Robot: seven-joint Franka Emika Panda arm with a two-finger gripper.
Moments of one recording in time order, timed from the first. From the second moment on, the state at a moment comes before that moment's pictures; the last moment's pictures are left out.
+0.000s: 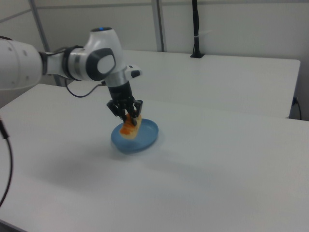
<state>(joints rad) 0.18 0.34 -0.21 -1.64 -0.02 2.01 -0.20</state>
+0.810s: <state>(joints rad) 0.21 0.64 -0.21 -1.38 -0.02 2.02 -0.03</state>
